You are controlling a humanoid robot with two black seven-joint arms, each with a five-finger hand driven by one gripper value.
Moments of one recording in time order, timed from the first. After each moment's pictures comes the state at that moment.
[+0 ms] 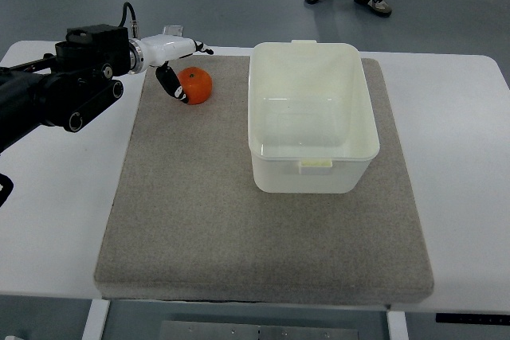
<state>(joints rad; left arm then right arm) -1.17 0.27 -0.22 -0.53 1.55 -0.16 -0.16 0.02 0.00 -0.05 0.17 0.03 -0.09 0.17</state>
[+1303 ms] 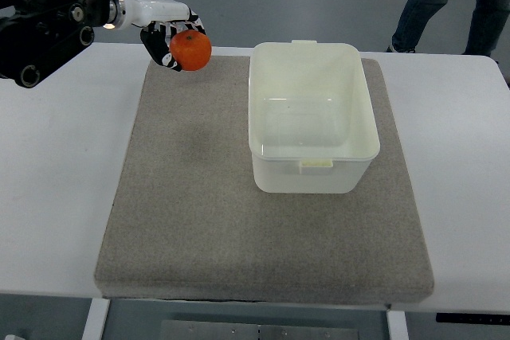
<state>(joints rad) -1.36 0.50 -0.26 -0.82 1.52 -0.41 -0.16 0.02 0.00 -0.05 0.17 0.03 -0.09 0.17</state>
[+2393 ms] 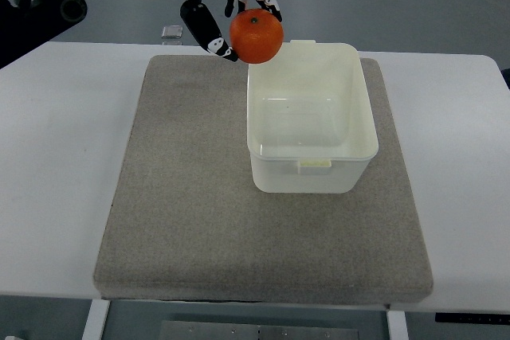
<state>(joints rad) -1.43 0.54 -0.35 -1.25 1.52 -0.46 -0.14 0.02 0.00 -0.05 0.17 0.03 -0.09 0.17</state>
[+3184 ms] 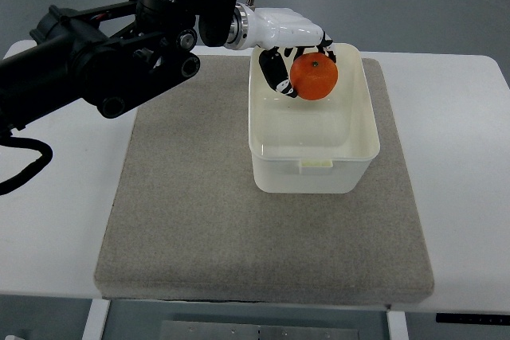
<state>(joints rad) -1.33 0.18 -0.35 -0.99 1.69 -0.36 -0.08 0.02 0.00 -0.05 0.17 0.03 -0.09 0.17</state>
